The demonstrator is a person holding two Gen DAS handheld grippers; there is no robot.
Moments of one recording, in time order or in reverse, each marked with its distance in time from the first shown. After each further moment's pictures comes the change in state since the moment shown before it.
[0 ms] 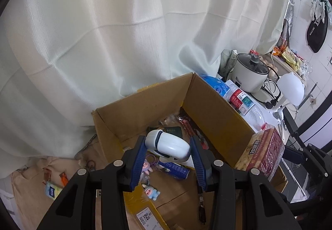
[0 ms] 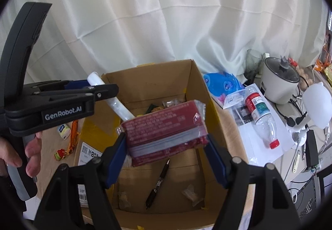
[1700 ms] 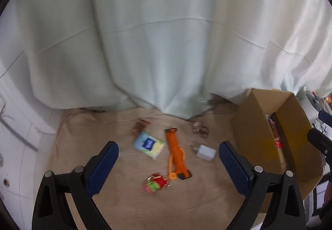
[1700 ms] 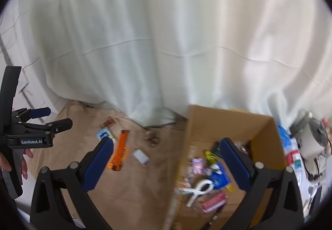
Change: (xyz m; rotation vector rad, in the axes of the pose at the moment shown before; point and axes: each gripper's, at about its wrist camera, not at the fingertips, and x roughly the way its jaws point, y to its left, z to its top) left arm -0.134 0.246 -0.138 -0.398 -0.022 0.334; right arm 0.006 0.206 0.043 -0.318 -0.060 0.178
